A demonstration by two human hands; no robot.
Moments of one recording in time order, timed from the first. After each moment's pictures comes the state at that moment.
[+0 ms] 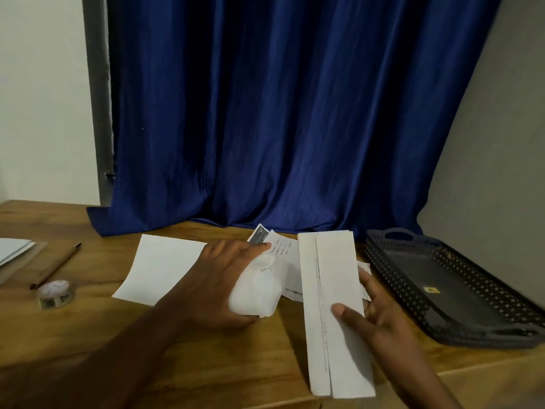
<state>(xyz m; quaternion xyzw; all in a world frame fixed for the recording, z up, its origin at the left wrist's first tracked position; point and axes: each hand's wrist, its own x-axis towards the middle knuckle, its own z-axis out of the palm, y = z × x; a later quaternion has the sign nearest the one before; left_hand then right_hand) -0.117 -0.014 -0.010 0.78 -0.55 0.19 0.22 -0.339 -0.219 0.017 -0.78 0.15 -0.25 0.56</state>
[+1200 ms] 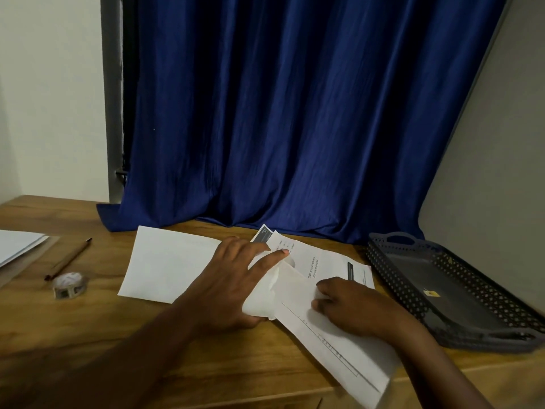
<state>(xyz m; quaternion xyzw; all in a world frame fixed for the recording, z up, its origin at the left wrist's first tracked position) -0.137 -0.019 -0.006 0.79 -0.55 0.25 0.14 -0.292 -0.219 0.056 -0.98 0.15 0.04 0.09</state>
